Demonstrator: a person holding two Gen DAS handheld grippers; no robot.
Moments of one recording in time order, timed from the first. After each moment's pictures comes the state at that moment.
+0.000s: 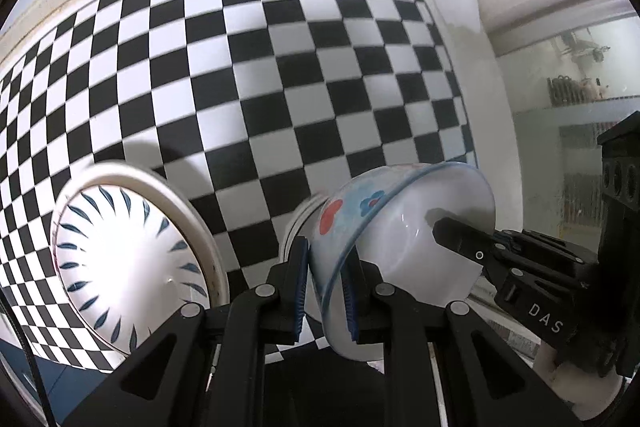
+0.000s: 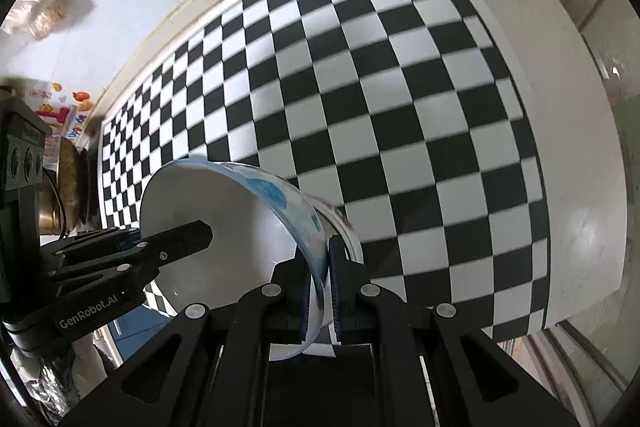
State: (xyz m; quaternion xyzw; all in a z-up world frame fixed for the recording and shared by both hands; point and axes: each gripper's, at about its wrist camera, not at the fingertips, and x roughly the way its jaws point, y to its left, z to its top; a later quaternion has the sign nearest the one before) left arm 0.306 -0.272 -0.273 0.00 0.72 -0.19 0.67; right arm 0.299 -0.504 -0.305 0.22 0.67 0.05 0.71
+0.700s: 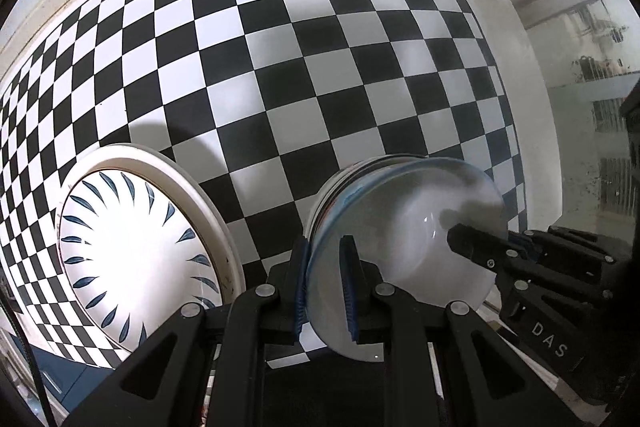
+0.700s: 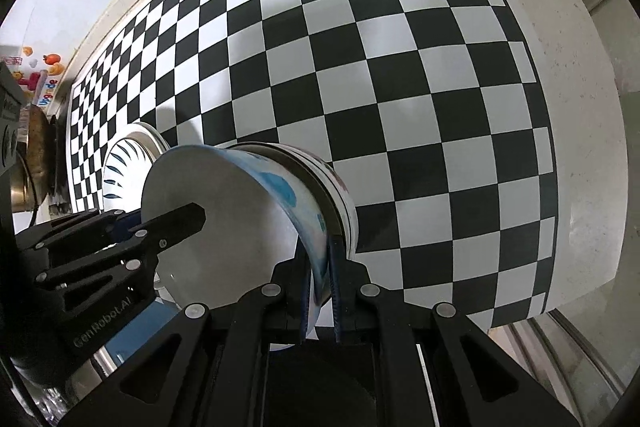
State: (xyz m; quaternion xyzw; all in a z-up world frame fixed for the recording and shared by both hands) left arm 0.289 -0.282 -0.304 0.06 0.72 -0.17 0.67; right arm 0.295 -0.476 -0.337 0.16 0.72 0.03 0.67
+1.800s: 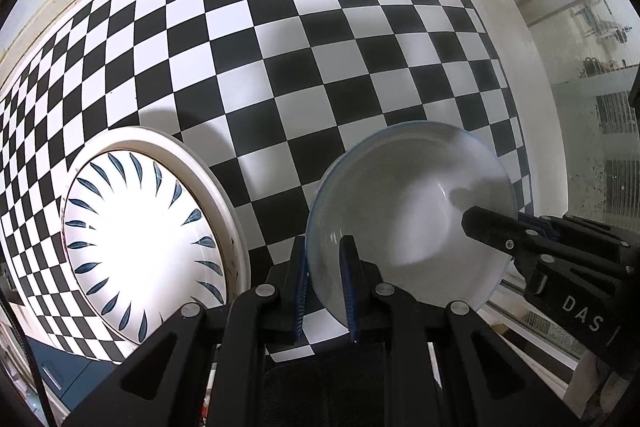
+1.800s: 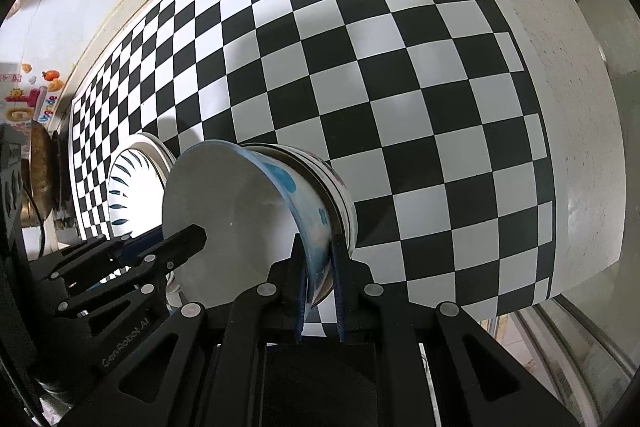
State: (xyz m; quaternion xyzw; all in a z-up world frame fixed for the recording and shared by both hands) left arm 0.273 -0.275 -0.300 0.06 0.72 -0.15 0.68; right arm 0.290 -0.485 -0.331 0.19 0.71 0.02 0.68
